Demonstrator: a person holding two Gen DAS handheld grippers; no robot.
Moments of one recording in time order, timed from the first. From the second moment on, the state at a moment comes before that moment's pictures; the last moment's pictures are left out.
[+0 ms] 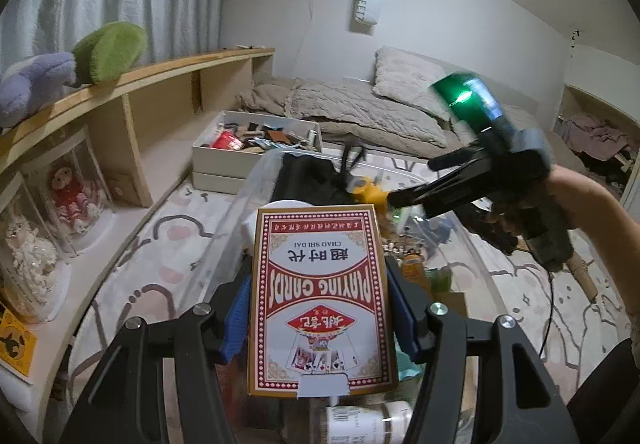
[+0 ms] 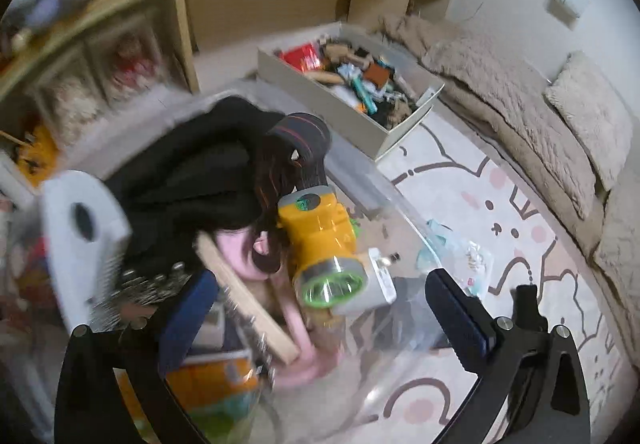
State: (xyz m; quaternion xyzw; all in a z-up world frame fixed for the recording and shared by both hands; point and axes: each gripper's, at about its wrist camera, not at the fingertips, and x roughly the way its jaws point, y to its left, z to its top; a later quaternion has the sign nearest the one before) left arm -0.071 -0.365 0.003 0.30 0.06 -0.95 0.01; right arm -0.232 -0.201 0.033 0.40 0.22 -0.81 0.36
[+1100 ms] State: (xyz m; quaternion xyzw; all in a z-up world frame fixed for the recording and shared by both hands) left arm -0.251 -0.242 -0.005 0.47 0.03 -0.88 -0.06; right arm -0.146 0.010 0.078 0.30 0.07 -0.88 0.35
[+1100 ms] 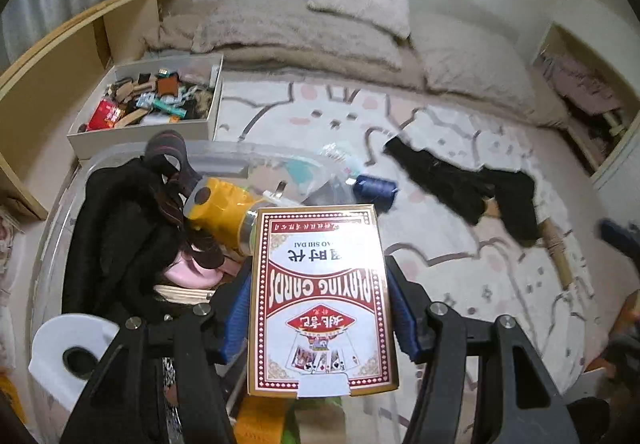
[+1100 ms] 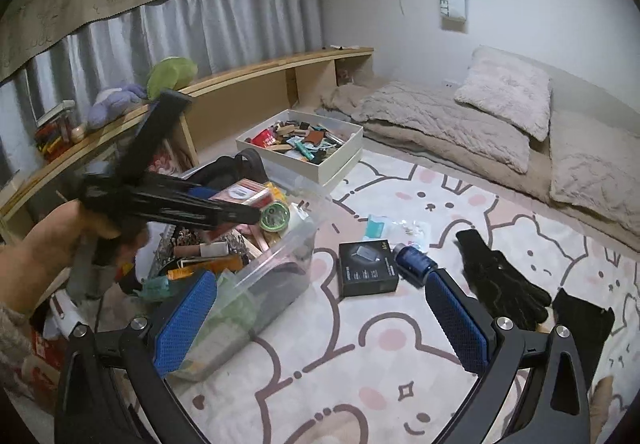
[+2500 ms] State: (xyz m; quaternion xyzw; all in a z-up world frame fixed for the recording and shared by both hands) left arm -0.251 -0.249 -0.033 0.50 -0.02 -0.86 -0.02; right arm -0.124 0.029 0.071 0.31 0.09 -0.88 0.35
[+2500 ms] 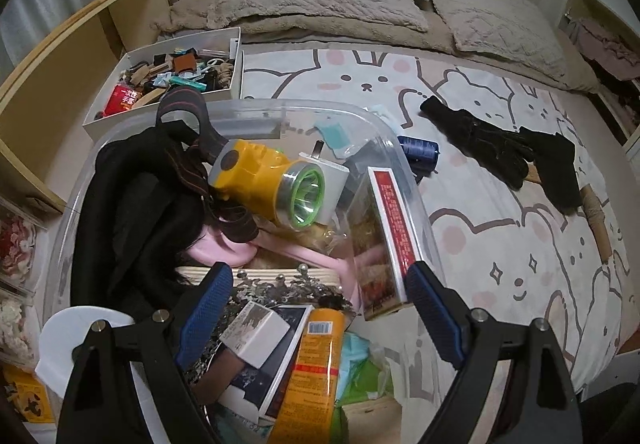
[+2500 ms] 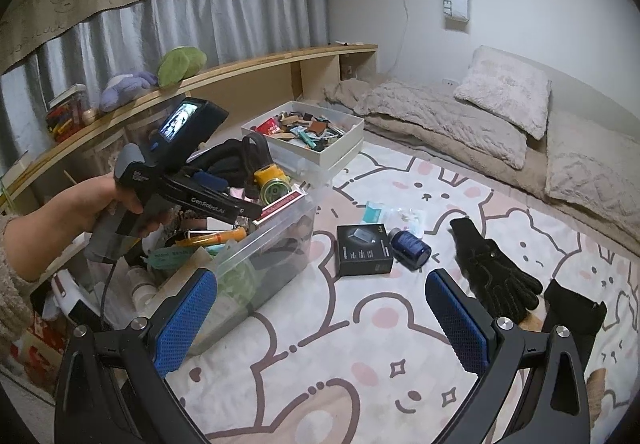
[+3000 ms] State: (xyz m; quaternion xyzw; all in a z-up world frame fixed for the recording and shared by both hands) left arm -0.260 -0.258 -0.033 0.49 0.02 -0.87 -0.01; right arm -0.123 0.028 0.066 0.32 0.10 -0.88 0.35
